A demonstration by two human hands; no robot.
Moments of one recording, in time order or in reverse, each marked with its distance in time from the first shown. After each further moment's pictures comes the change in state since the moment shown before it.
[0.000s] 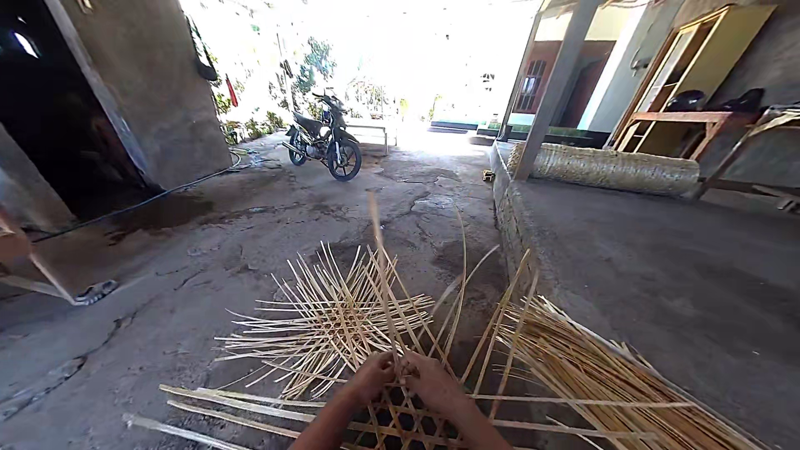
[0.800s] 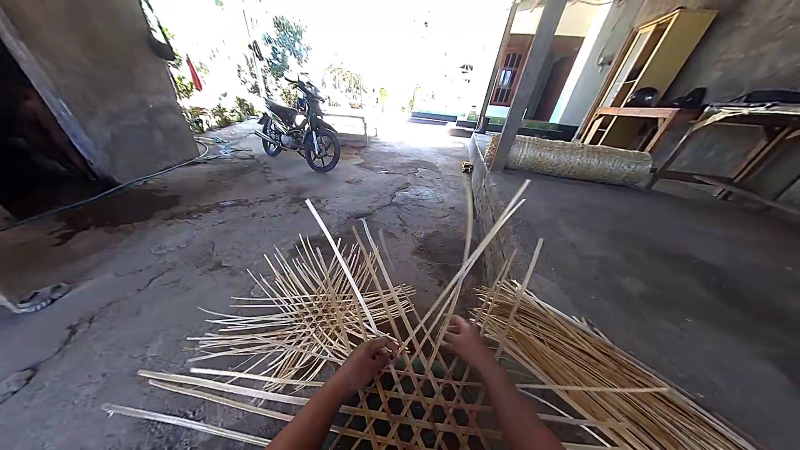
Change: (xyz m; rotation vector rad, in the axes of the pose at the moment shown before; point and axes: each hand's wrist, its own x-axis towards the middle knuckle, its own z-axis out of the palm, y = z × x) left_hand -0.009 0.025 0.012 -0.139 -0.081 0.197; right_hand -0.032 0.063 -0.084 0.467 0.436 0.293
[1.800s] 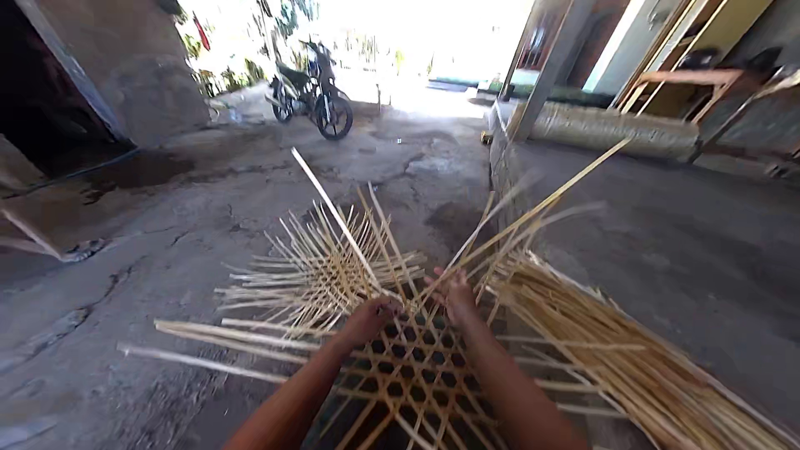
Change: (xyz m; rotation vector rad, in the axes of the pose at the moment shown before) left_hand -0.028 0.007 -0.011 0.101 0.094 0.015; right_hand -0.015 -0.035 0.063 0.599 0.115 -0.122
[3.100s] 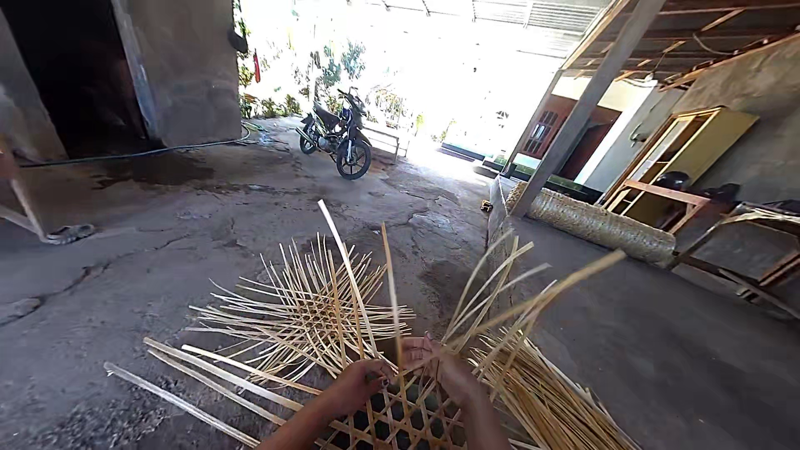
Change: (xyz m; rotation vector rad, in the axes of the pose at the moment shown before) left_hand 0.002 -0.018 0.013 -0.044 -0.004 0.105; right_hand 0.005 -0.024 -0.013 -0.399 -0.702 0.103
